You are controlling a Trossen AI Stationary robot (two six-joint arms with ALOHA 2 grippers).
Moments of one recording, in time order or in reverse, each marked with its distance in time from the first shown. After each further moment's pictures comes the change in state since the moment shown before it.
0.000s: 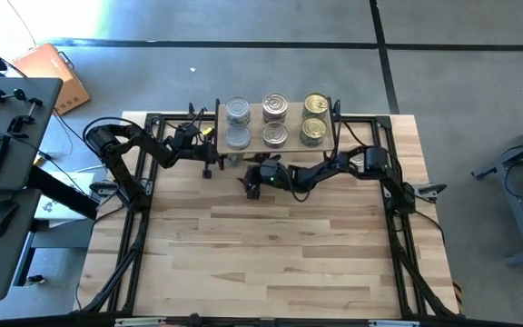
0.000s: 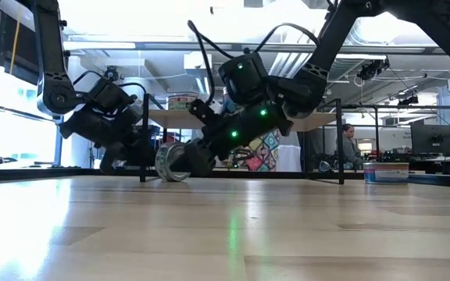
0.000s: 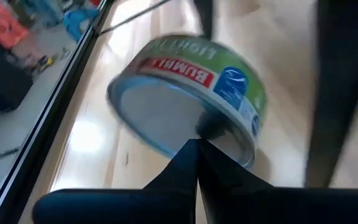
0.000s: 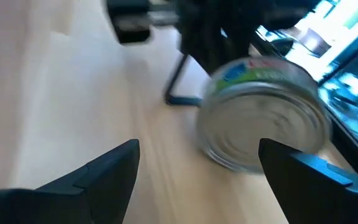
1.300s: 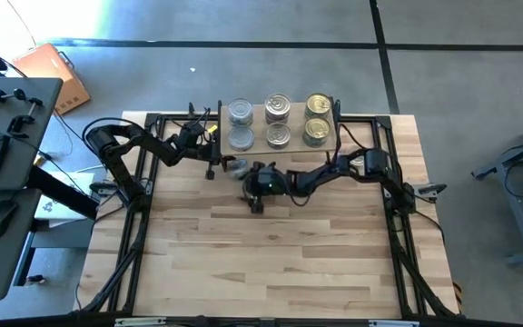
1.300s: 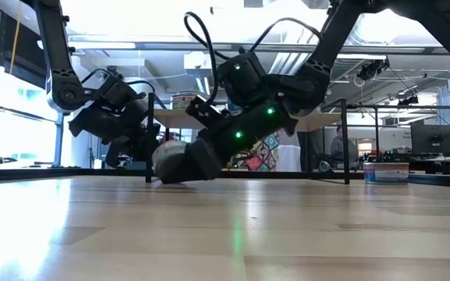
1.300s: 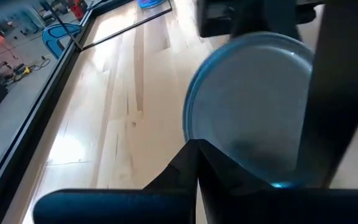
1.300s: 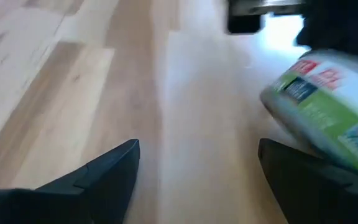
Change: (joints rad) left arm -0.043 -0.002 0.059 -0.095 0.051 -0.030; right arm 0.041 0.000 0.000 -0.104 -0.248 0.079
